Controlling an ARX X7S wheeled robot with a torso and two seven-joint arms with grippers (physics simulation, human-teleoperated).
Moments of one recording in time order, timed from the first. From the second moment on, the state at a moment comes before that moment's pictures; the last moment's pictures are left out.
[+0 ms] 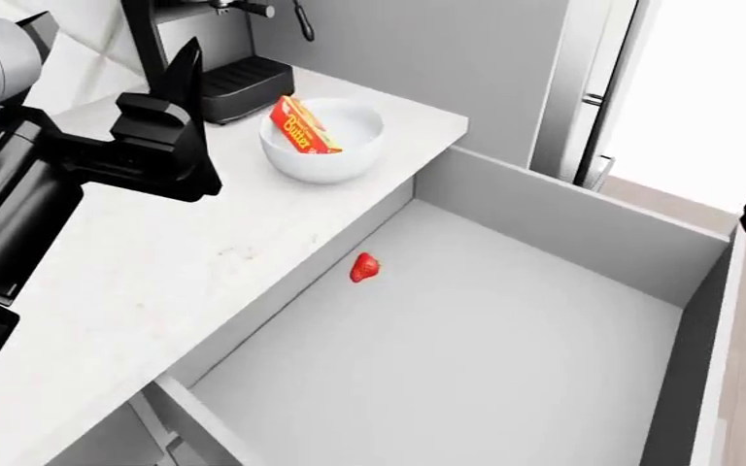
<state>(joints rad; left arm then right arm) -1.65 -1.20 1.35 0.73 -1.46 -0.05 -0.85 1.48 1.57 -1.01 -0.95 1.54 0.25 1.14</state>
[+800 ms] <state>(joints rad) -1.62 -1.19 1.35 0.73 -1.45 -0.04 -0.85 1.19 1.57 -1.28 -0.60 1.43 -0.11 1.17</state>
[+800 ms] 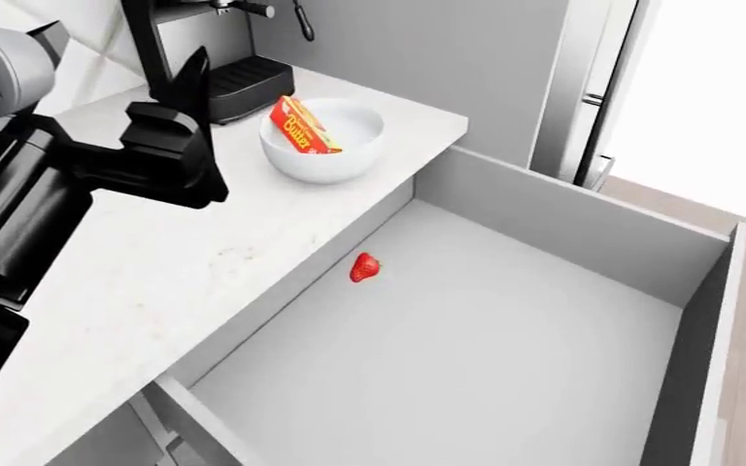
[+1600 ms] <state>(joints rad) -1.58 -1.17 1.35 0.72 -1.44 -0.03 -0.85 0.80 1.57 -1.66 -0.19 1.59 -0.74 0.99</state>
